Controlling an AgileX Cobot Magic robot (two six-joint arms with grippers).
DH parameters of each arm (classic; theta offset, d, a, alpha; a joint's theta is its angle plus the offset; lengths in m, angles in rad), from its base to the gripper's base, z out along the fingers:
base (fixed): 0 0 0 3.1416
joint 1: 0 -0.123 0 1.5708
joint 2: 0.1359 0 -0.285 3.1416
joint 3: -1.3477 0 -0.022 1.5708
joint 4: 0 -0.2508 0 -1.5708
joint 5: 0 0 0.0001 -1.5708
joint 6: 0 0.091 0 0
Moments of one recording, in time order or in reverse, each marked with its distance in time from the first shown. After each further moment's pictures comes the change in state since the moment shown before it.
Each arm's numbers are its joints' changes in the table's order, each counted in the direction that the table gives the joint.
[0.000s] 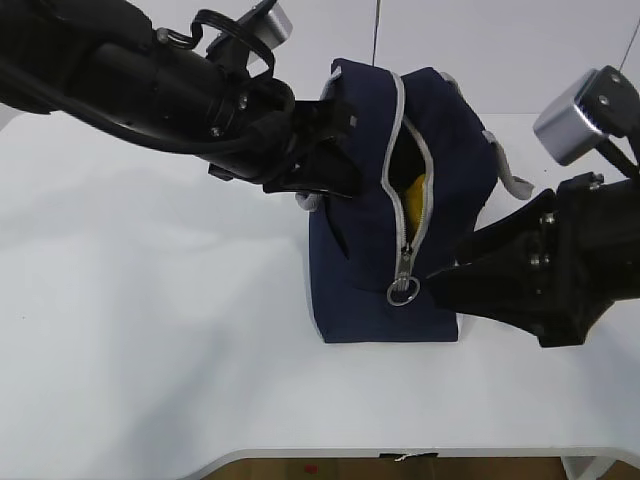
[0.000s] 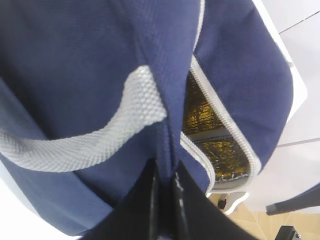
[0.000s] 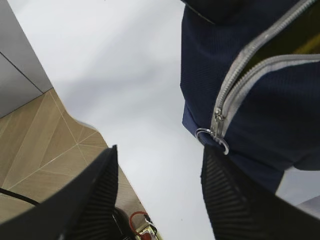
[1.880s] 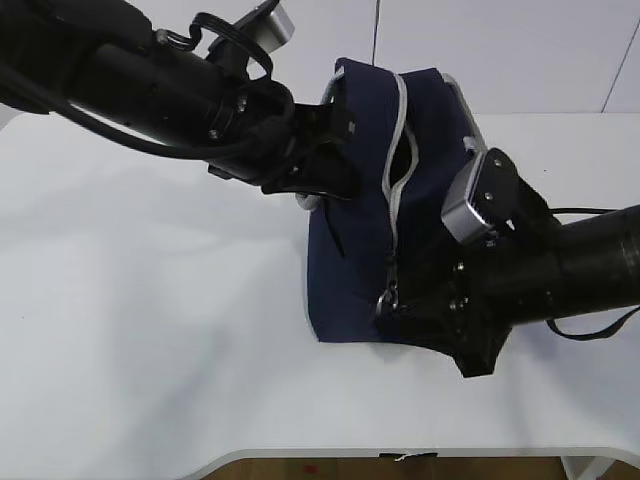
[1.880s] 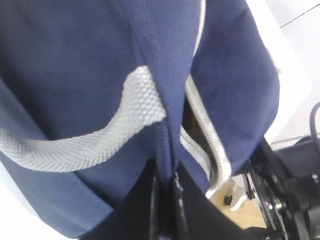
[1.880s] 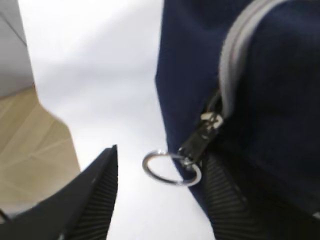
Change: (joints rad) left arm -0.001 0.000 0.000 -0.006 -0.007 0.028; right arm 0.000 0.372 0.000 -0.429 -0.021 -0.692
